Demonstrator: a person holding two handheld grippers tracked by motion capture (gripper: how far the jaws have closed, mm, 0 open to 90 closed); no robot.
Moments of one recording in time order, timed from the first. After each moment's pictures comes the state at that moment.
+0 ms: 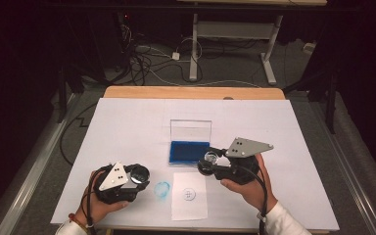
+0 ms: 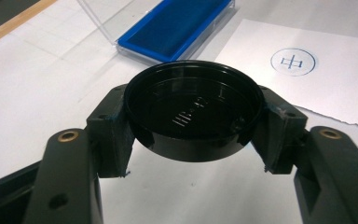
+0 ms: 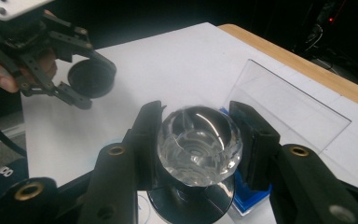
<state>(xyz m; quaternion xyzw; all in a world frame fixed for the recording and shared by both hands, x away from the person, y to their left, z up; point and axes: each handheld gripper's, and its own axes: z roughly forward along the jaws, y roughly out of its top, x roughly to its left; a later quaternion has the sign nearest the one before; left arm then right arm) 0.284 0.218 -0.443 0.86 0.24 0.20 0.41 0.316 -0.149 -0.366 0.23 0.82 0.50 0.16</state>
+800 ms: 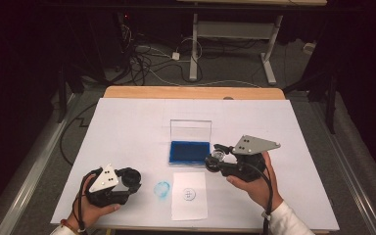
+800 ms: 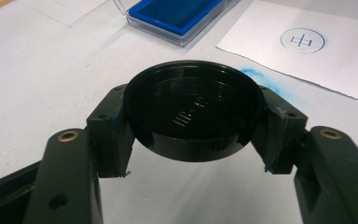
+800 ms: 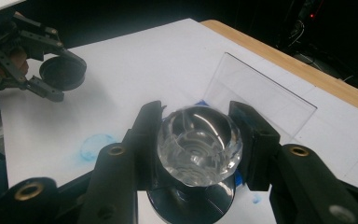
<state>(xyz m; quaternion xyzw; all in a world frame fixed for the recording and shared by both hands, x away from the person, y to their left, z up) 0.281 0.236 -0.454 0.86 0.26 0.18 0.40 0.320 -0.162 -0.366 0.25 0.82 0.49 0.18</state>
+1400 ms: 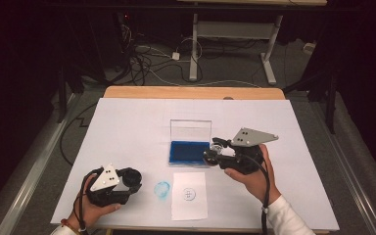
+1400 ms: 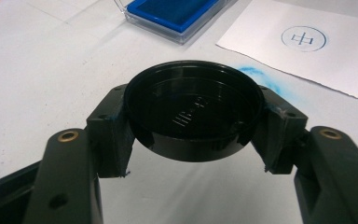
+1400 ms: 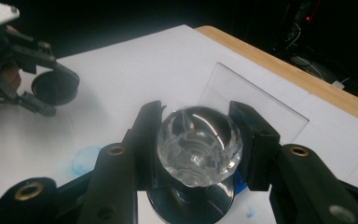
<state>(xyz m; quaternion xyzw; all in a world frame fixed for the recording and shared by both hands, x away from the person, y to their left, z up) 0.283 0.234 -0.455 0.86 0.26 0.17 0.40 0.336 -0.157 -0.357 0.26 0.81 0.49 0.18</state>
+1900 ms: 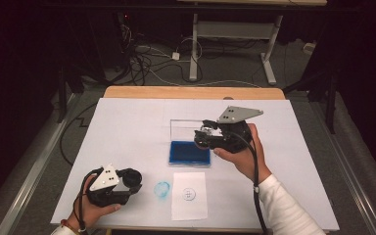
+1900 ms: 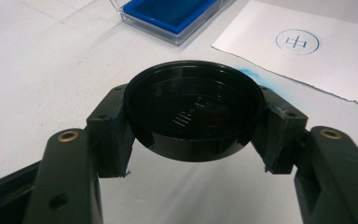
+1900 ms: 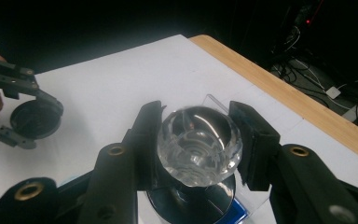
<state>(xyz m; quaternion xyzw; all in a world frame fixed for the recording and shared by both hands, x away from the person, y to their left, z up) 0.283 0.235 -0.454 0.86 0.26 0.17 0.41 0.371 -0.126 -0.327 0.25 0.83 0.47 0.19</state>
